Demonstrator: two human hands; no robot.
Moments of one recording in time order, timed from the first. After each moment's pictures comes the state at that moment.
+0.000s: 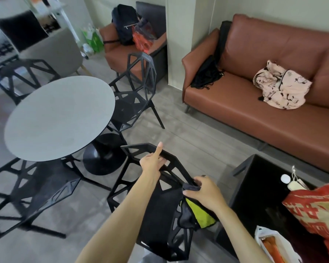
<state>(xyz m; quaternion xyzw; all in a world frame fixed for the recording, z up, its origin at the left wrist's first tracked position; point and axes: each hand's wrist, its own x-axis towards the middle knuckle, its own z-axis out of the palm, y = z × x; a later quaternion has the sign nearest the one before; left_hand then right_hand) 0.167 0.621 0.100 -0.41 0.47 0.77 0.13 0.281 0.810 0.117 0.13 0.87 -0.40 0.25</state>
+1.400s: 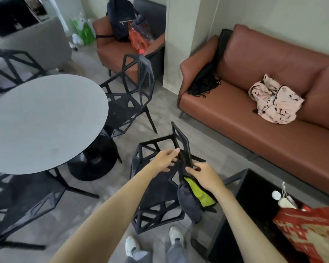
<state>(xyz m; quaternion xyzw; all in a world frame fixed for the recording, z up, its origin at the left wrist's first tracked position) 0.052 0.627 0.095 -0.12 0.73 0.57 0.37 0.132 0.810 0.139 0.09 0.88 -0.42 0.20</state>
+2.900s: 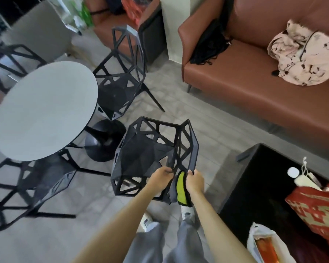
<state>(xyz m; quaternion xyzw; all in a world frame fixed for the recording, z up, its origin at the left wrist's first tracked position) 0.166 0.695 -0.003 -0.17 0.84 0.36 0.37 0.192 0.845 -0.013 0.37 0.75 -0.50 0.22</state>
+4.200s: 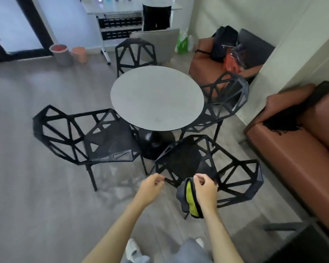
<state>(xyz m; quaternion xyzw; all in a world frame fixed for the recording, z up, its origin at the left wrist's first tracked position) 0.369 0.286 0.097 -0.22 0.83 0.50 0.11 0.295 0.488 0.113 0.09 0.89 -0.44 0.12</state>
